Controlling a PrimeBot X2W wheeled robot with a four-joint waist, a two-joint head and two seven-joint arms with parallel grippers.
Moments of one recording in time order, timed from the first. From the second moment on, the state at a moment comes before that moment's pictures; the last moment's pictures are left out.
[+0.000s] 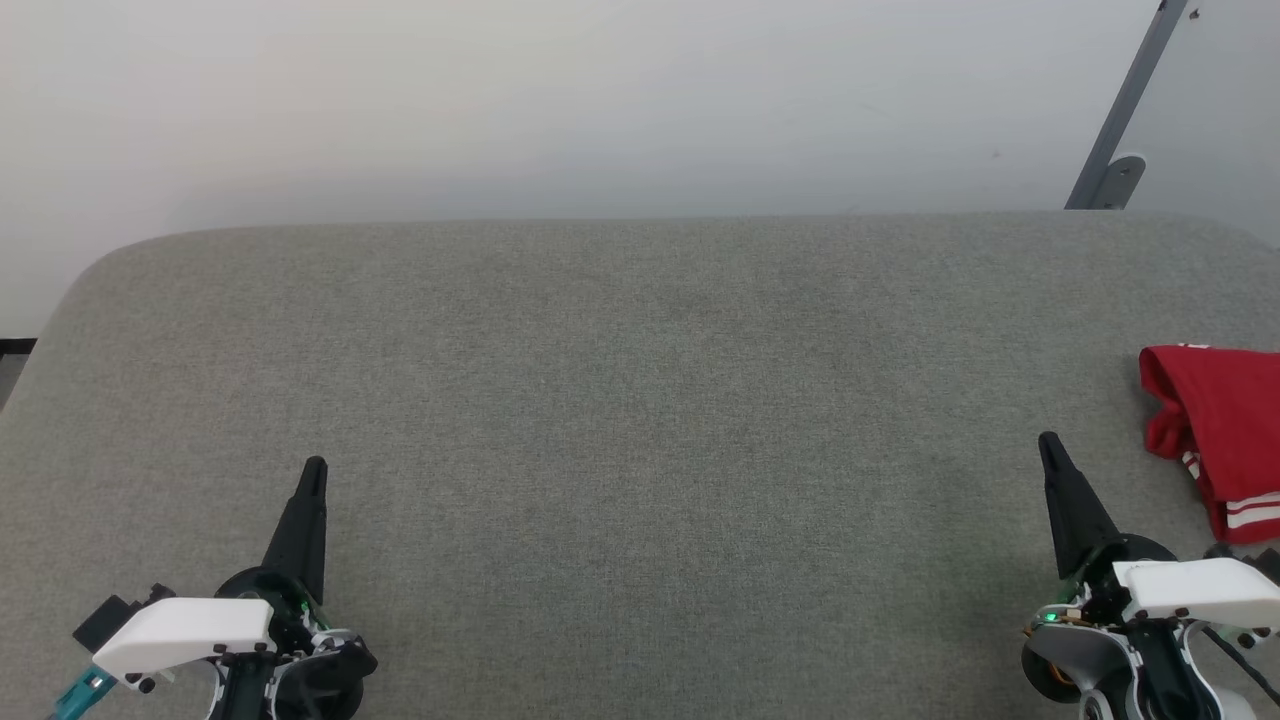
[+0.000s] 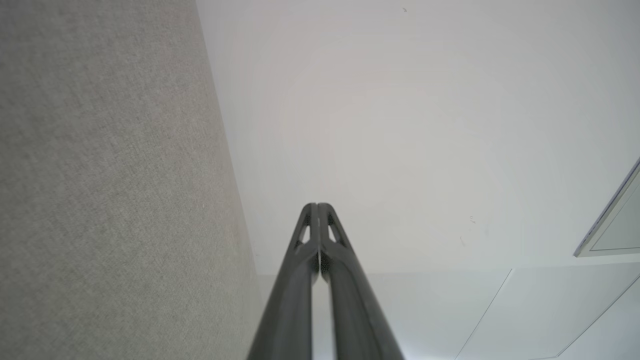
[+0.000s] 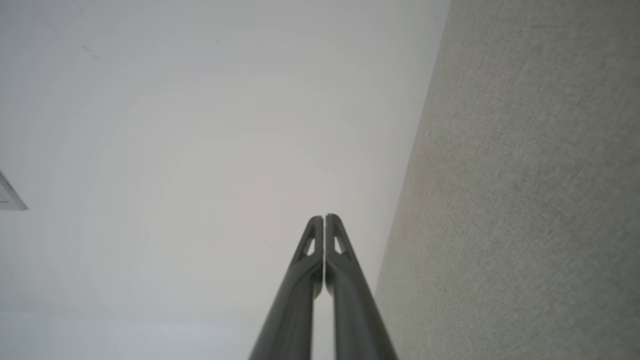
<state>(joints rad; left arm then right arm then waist) -0.10 0.05 0.11 0.25 -1.62 -0.13 0.11 -0.11 -0.05 -0.11 0.25 1.61 0.13 0.11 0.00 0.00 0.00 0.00</state>
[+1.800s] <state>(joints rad) -0.10 0.05 0.11 0.25 -1.62 -0.13 0.11 -0.11 -0.05 -0.11 0.25 1.61 0.13 0.11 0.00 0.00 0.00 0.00</state>
